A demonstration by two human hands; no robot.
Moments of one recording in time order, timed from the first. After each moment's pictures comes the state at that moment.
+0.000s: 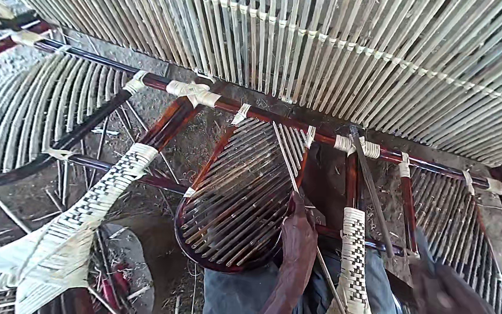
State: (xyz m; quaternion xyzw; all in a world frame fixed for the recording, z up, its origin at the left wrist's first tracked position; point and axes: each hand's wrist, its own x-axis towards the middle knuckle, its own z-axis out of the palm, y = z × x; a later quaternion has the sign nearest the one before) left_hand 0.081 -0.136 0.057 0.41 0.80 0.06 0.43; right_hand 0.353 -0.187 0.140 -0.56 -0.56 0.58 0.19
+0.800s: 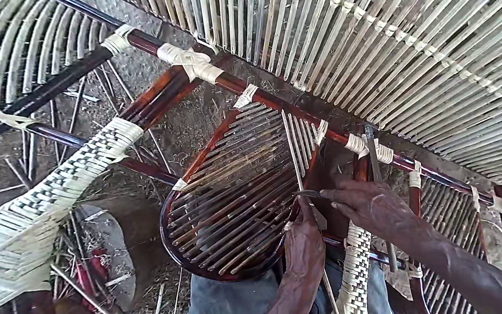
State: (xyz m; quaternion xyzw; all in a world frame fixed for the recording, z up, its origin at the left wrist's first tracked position) left_hand 0.089 -0.140 0.046 0.46 0.82 0.06 0.35; right_hand 0.220 -0.015 0.064 -0.30 -0.93 0.21 -0.01
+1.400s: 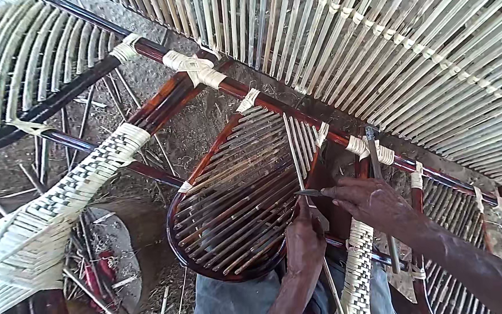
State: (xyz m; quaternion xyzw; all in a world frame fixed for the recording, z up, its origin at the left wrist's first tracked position) left_hand 0.079 -0.138 0.045 0.34 0.80 0.22 0.44; right_hand 0.219 -0.004 0.061 -0.29 -0.93 0.24 -0.04
